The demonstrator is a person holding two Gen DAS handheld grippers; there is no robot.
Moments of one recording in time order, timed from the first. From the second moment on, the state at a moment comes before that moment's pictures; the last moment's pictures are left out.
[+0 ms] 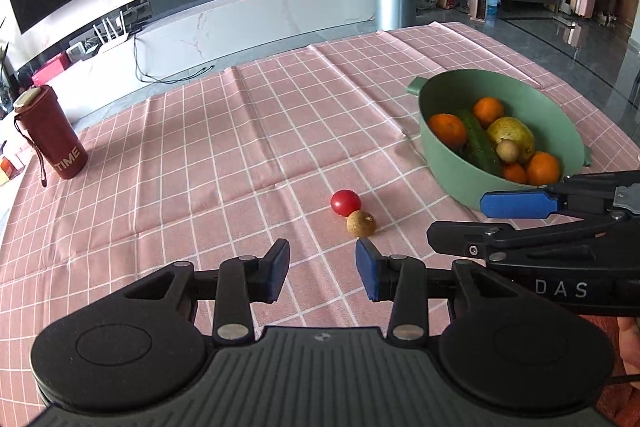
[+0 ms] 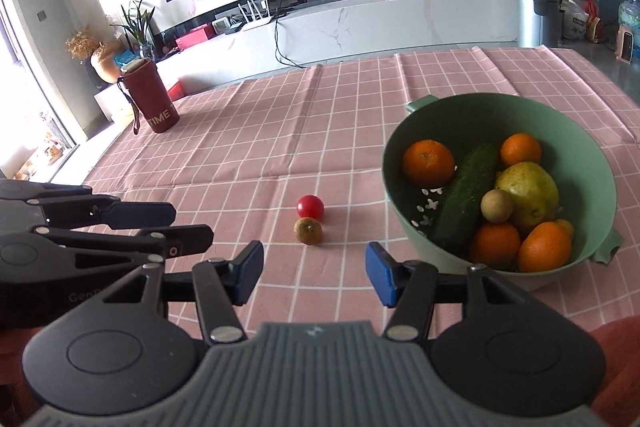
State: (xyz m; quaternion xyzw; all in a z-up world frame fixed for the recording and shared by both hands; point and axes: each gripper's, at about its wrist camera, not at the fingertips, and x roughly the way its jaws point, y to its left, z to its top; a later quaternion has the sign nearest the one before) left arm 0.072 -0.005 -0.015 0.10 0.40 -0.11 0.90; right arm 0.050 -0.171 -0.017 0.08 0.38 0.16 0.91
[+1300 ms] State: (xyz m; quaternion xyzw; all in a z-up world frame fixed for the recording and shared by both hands) left arm 0.129 0.054 -0.078 -0.03 0.46 -0.05 0.89; right arm 0.123 -0.110 -0.078 0.02 0.42 0.14 0.90
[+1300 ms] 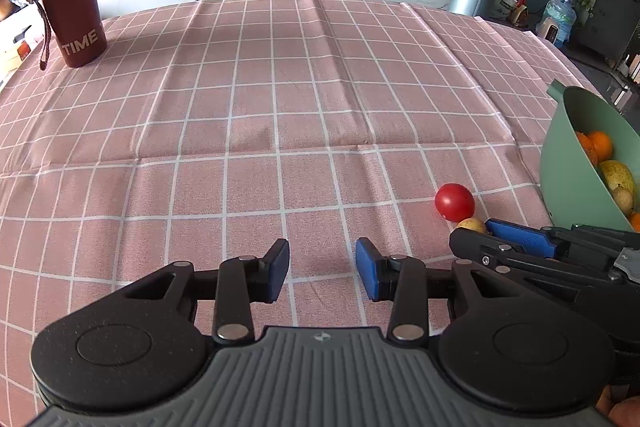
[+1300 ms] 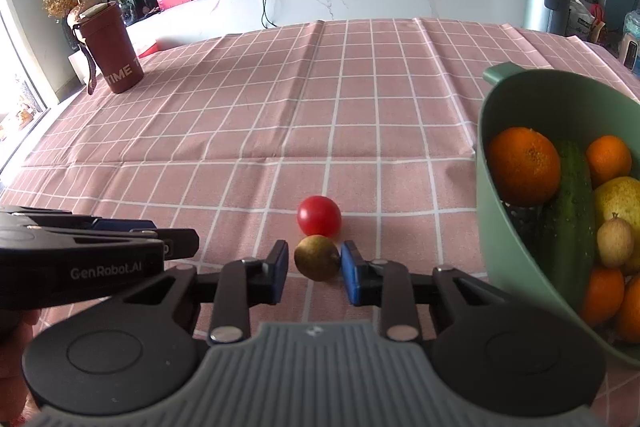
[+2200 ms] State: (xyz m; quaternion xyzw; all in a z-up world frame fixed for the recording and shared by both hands) left arm 0.167 -0.006 -0.089 -0.05 0.46 -0.17 0.87; right arm 0.124 -0.133 -0.082 0.05 0.45 0.08 0.89
